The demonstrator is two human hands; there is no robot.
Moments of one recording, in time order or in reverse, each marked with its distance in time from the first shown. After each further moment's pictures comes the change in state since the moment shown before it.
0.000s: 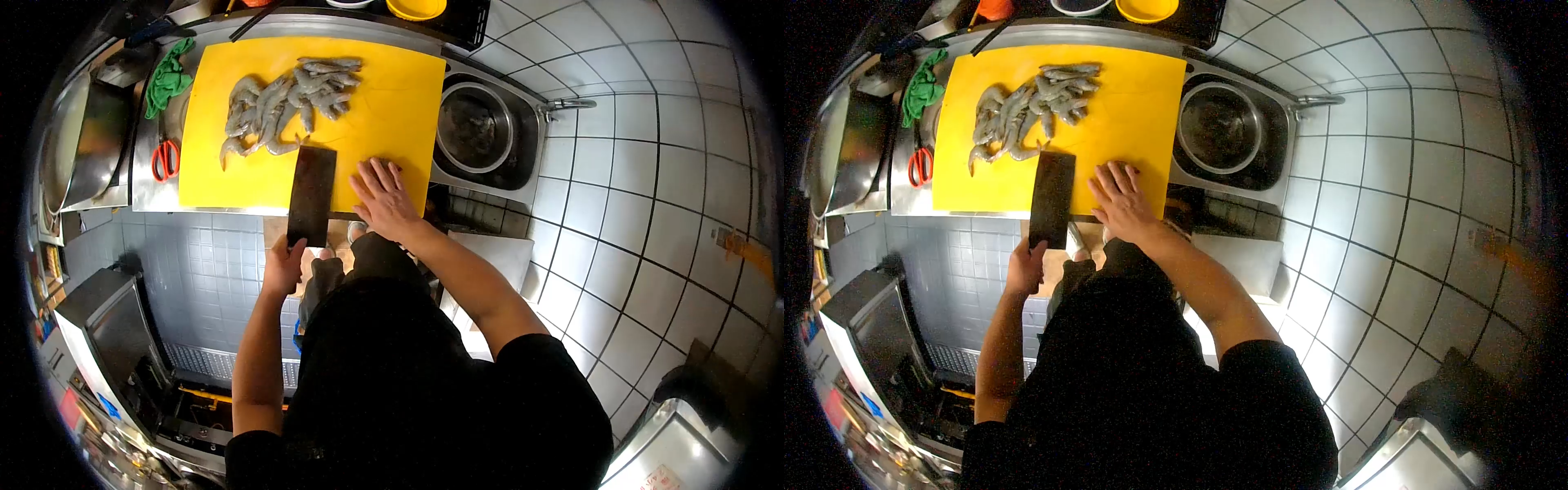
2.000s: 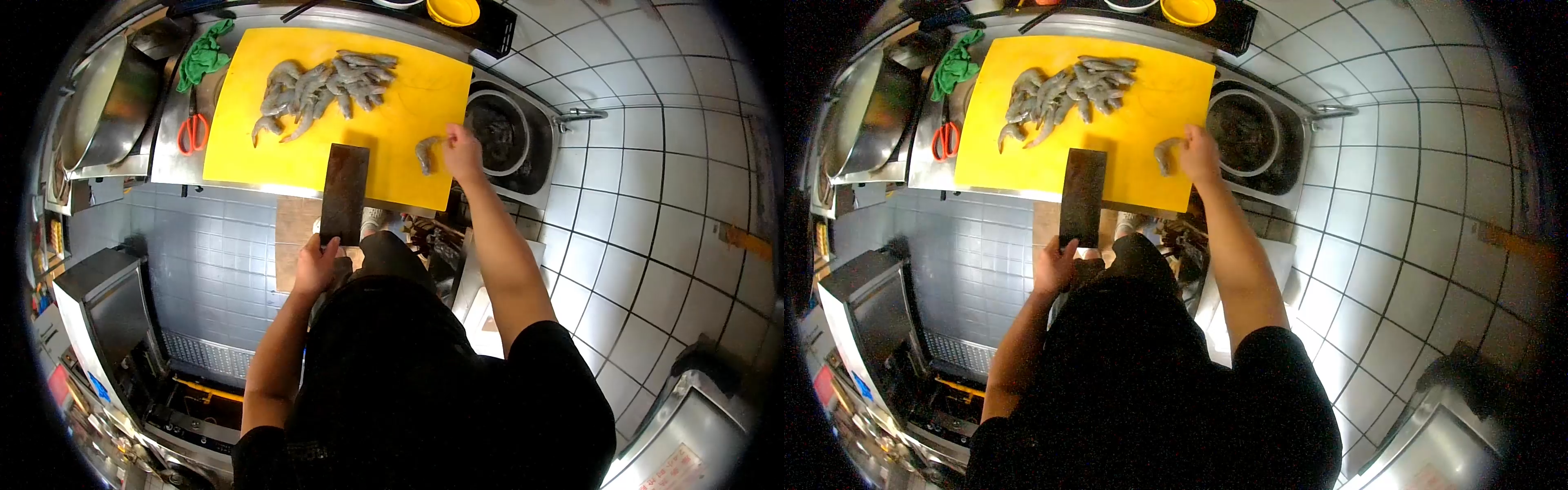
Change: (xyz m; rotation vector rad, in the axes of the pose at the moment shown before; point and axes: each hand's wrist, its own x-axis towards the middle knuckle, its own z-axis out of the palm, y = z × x) left_hand -0.023 -0.052 0.027 0.031 0.170 0.200; right_hand 0.025 0.103 -0.029 0.356 0.270 0.630
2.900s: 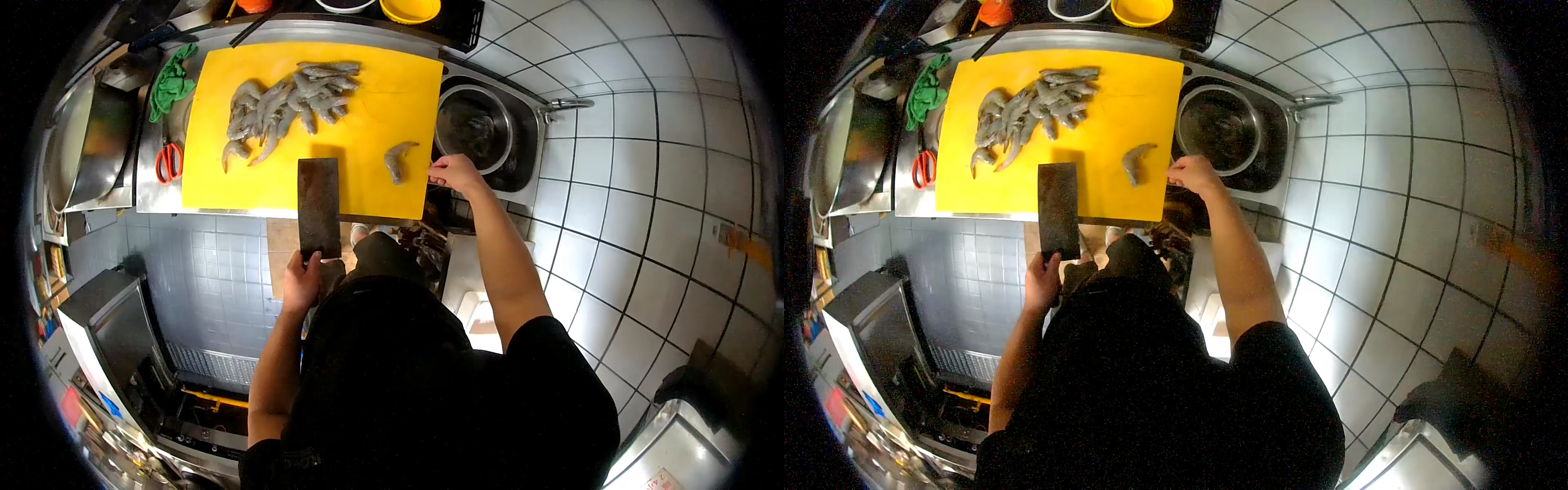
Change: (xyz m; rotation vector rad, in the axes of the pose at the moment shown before) left_hand 0.001 0.020 0.019 -0.102 -0.004 -0.111; right_hand -0.002 0.069 -0.035 0.299 -0.616 0.537
